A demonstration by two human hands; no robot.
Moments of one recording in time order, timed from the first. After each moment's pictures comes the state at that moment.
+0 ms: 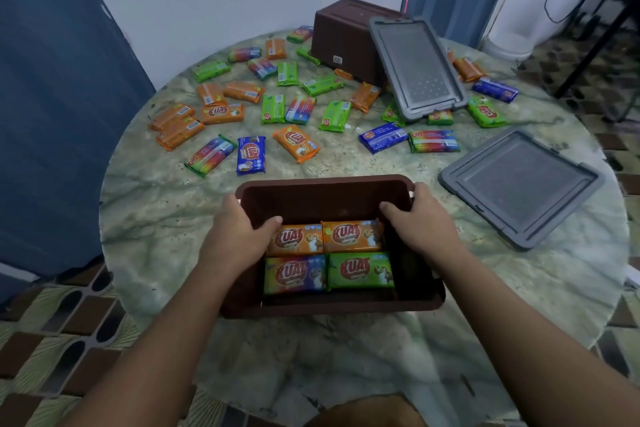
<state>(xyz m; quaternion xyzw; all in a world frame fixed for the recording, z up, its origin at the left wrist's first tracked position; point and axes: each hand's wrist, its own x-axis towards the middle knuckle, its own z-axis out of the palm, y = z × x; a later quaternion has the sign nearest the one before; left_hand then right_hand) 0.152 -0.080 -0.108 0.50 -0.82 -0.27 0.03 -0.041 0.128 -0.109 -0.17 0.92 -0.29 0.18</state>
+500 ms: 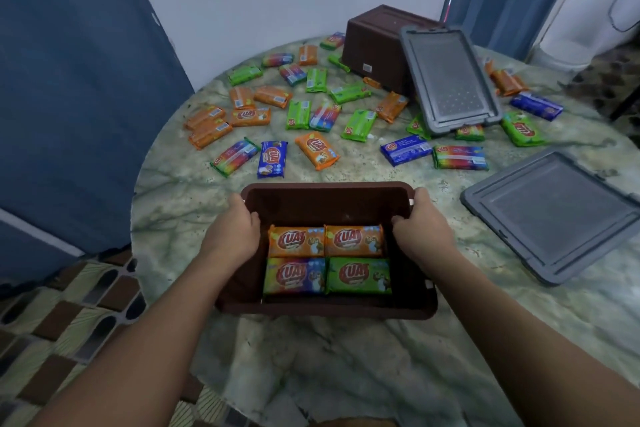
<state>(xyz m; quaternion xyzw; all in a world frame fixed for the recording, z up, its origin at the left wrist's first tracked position) 0.149 -0.102 -0.120 0.53 -0.83 -0.19 0.06 -0.058 0.103 -0.116 -0.20 0.91 -0.30 0.19</state>
